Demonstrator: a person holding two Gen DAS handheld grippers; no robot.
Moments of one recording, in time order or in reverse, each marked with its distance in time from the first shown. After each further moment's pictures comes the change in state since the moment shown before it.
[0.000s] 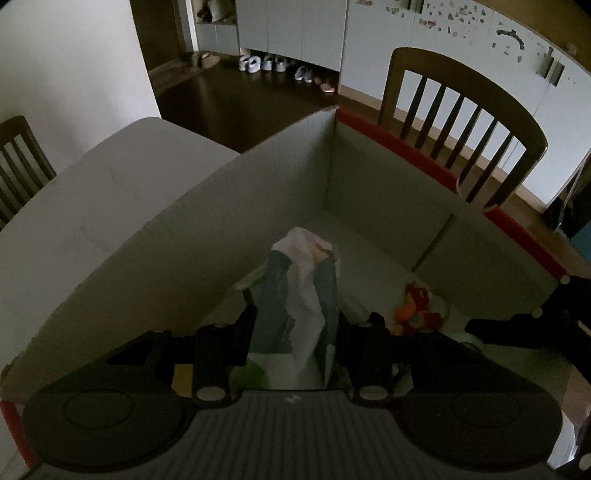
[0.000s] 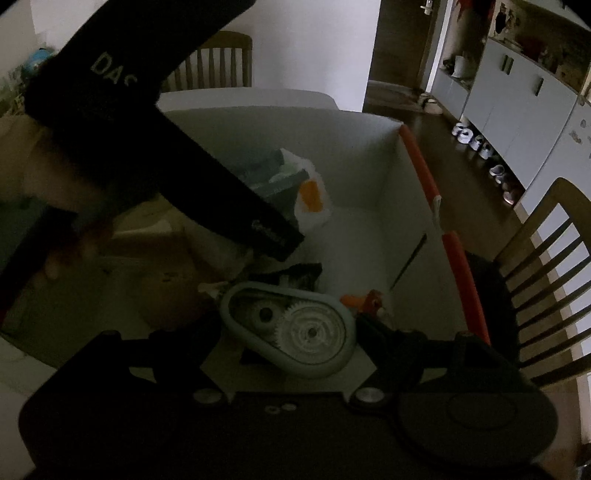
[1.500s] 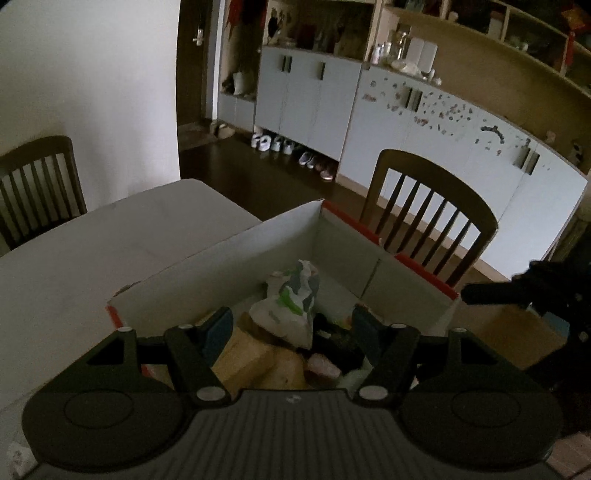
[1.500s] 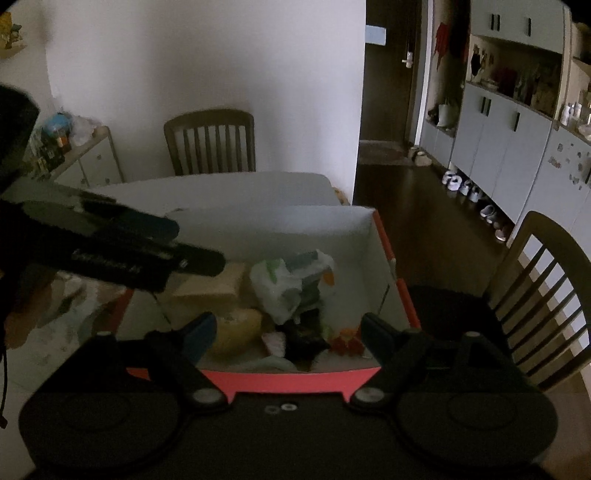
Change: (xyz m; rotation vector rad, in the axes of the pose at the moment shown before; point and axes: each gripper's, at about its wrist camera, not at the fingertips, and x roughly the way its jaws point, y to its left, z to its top) left arm -0.146 0.010 -0.070 -0.128 -0.303 -0.050; right arm -0.122 0.006 -0.011 0.056 -0.233 0.027
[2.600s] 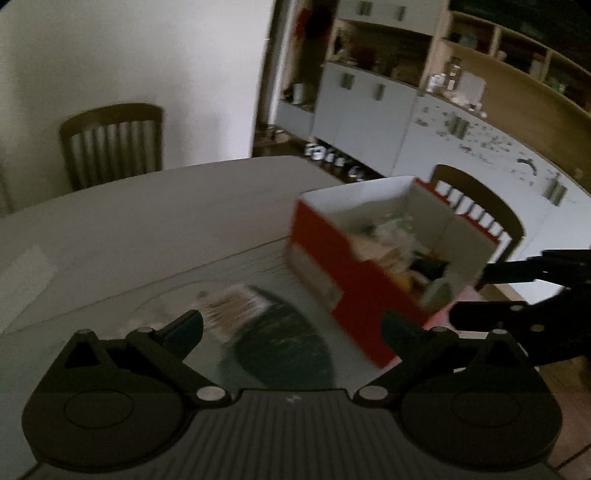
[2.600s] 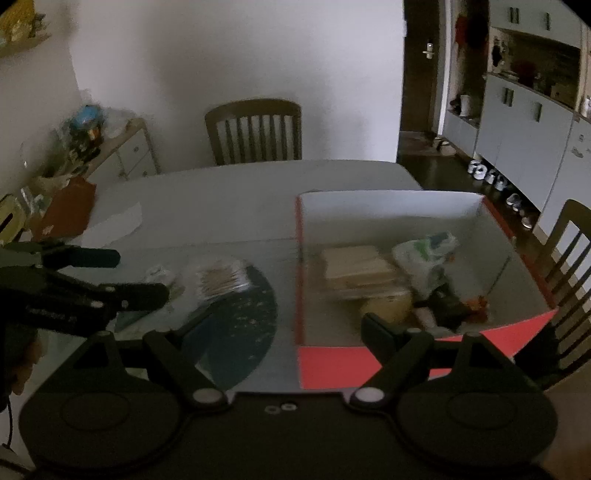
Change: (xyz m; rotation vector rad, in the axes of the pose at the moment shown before) left arm -0.124 0.126 -0.127 -0.154 -0.048 0.114; right arm 0.012 0.164 -0.011 0.024 0.035 0.041
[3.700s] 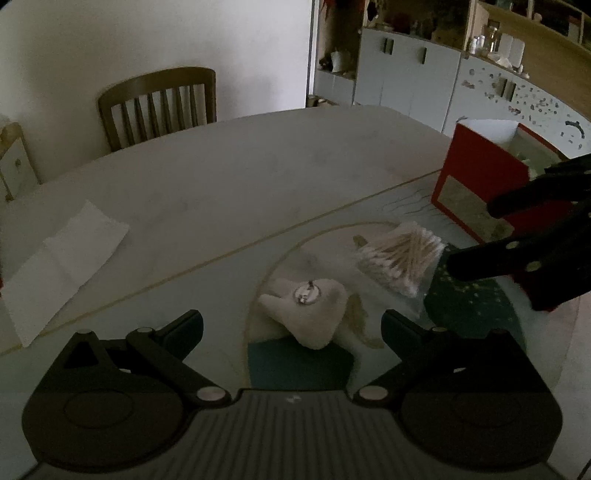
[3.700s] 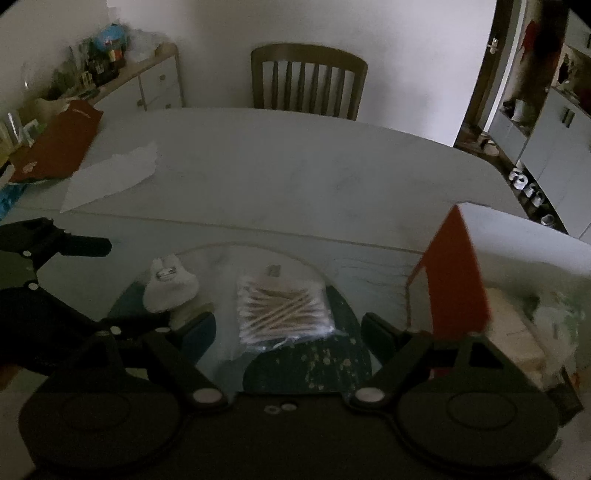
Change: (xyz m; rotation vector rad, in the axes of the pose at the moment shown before) left arm 0.076 0.134 -0.040 0.059 0.090 0.112; right arm 0.162 0.091 0.041 -0.183 0.161 0.011
